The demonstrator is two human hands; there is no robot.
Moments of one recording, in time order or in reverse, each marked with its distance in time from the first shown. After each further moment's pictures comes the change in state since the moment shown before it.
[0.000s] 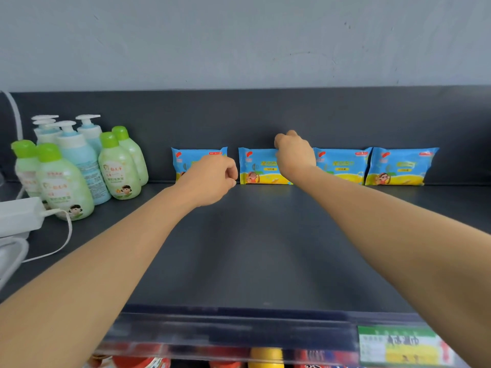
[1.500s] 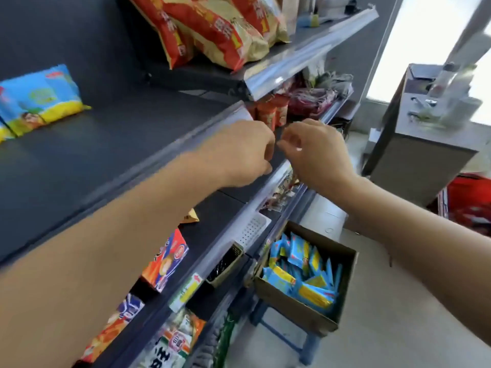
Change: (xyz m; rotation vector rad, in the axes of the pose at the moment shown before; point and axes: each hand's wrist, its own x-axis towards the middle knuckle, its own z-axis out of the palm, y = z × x) left_hand -0.163 0.428 0.133 -0.106 -0.511 1.083; right_hand -0.431 0.271 -0.213 -0.223 0.267 0.753
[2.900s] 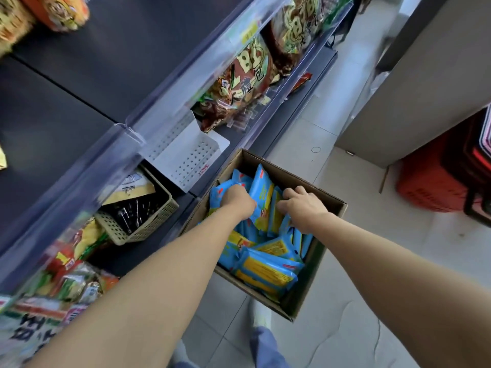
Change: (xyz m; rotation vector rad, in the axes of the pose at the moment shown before) left_hand 0.171 -0.011 0.500 -0.513 -0.509 -0.835; right_hand -0.165 0.353 0.289 -0.386 -1.200 -0.002
